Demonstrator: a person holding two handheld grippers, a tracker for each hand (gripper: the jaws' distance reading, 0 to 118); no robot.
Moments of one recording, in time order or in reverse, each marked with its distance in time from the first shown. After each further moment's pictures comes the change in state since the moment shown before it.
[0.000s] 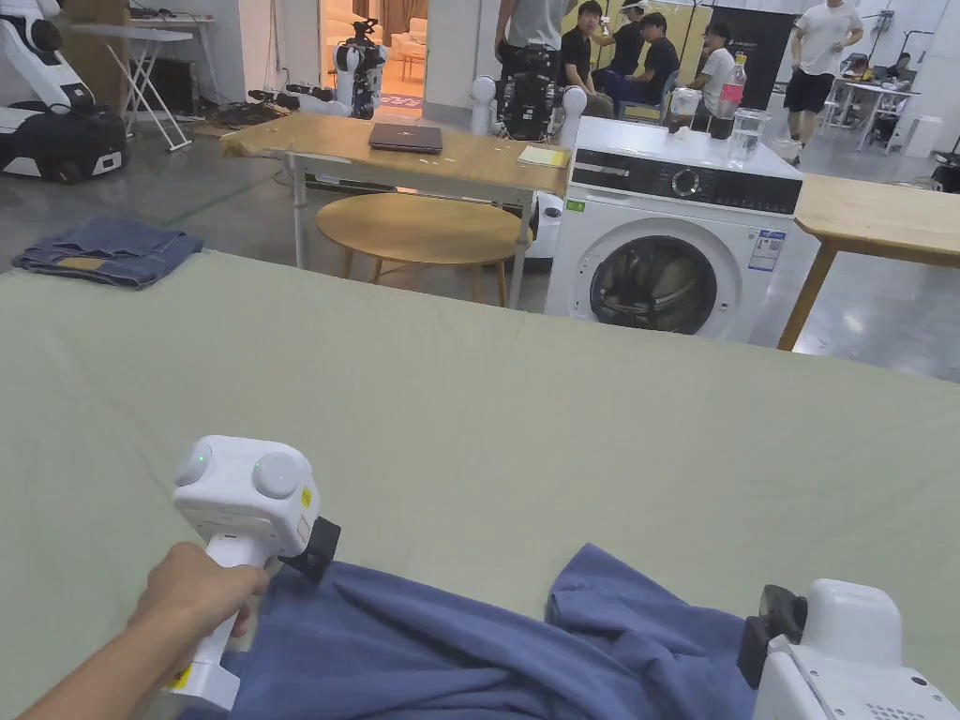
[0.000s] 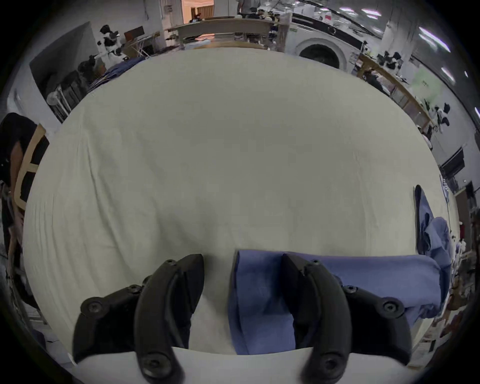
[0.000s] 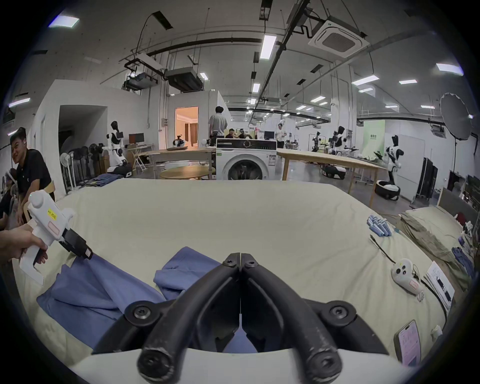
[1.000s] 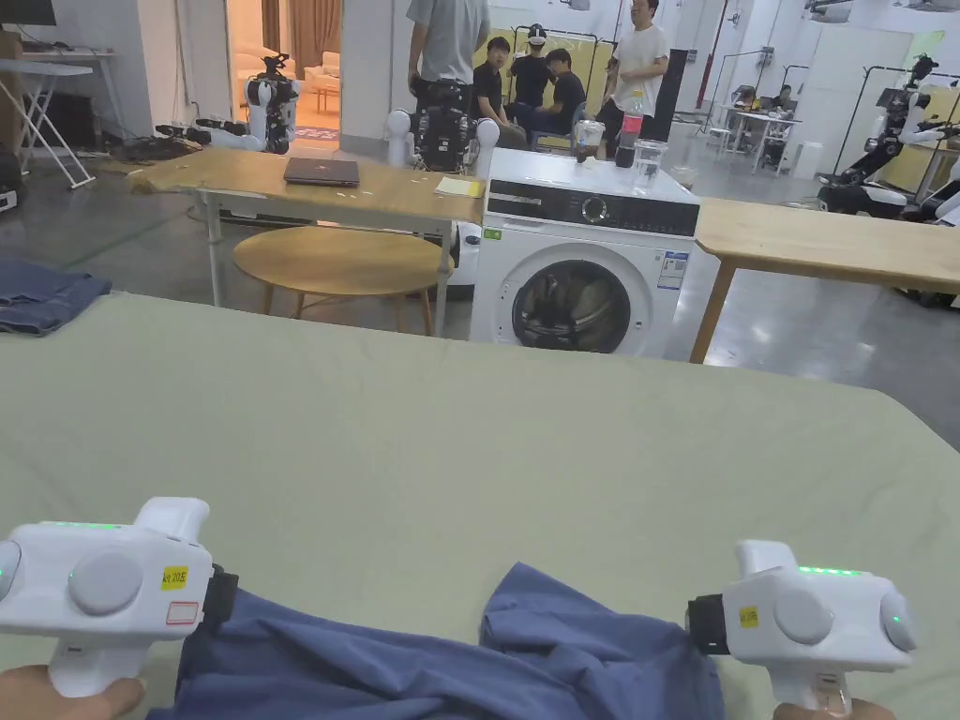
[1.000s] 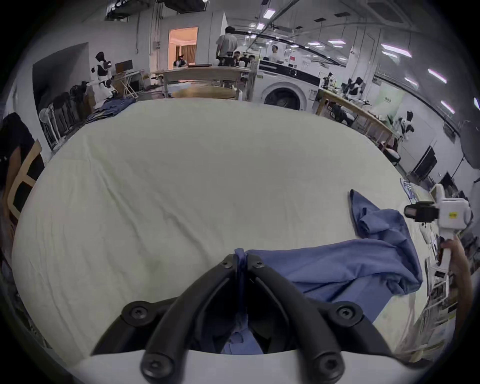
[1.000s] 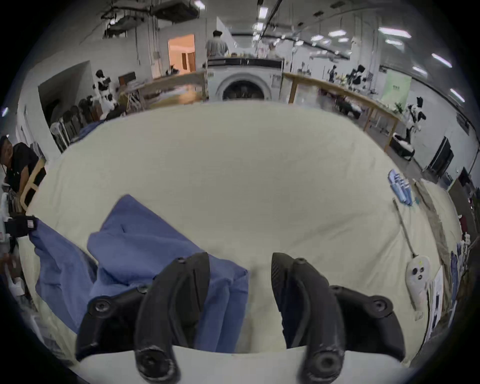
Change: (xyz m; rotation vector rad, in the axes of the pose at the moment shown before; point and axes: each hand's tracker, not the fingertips) left arm 0.000 -0.068 0.089 0.283 -0.159 -0.053; right arm 0.086 0.013 -0.146 -0.577 0.056 0.012
